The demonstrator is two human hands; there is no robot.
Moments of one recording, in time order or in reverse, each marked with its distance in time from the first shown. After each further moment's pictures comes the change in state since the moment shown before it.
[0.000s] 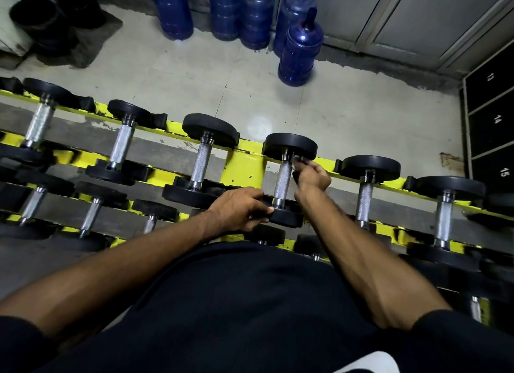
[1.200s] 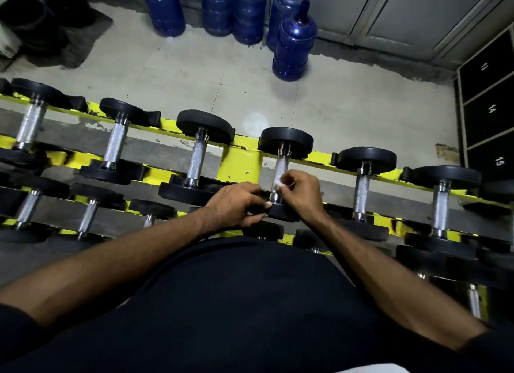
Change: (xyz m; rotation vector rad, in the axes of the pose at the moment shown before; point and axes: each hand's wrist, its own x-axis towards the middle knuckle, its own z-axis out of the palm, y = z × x) left_hand 0.000 0.001 0.000 0.004 -0.007 -0.001; right_hand -0.034 0.009 -0.057 -1.140 -0.450 -0.823
